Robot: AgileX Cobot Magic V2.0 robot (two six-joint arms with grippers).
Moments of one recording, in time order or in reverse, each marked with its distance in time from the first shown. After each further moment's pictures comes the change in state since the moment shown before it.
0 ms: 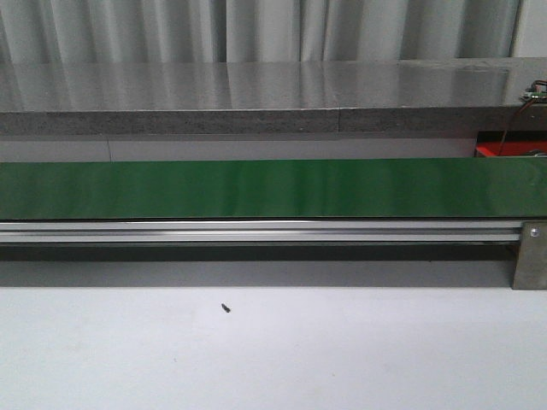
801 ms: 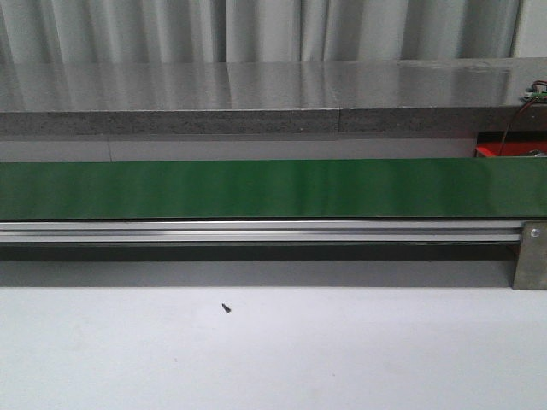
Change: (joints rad) left arm 0.000 0.000 0.000 0.000 0.000 0.000; right arm 0.335 -0.560 0.011 -0.008 -0.067 0.015
